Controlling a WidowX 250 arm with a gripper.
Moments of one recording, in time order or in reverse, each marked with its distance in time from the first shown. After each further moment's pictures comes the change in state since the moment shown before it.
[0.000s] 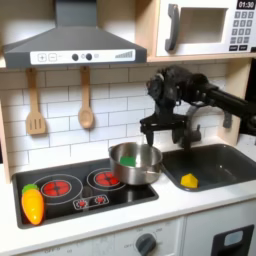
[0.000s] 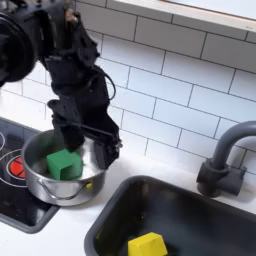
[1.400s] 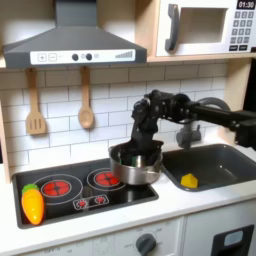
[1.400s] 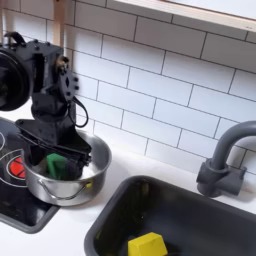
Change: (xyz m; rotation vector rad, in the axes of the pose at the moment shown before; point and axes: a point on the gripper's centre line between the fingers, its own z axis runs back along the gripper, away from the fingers) arm -0.017 0.056 -0.065 0.225 0.107 0.208
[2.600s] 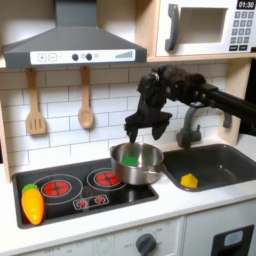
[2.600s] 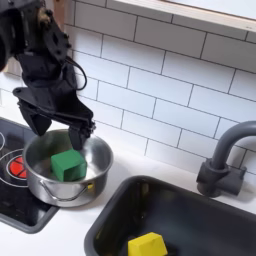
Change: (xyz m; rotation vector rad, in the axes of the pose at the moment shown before) arm 0.009 0.001 0.085 -0.077 -0.224 -0.007
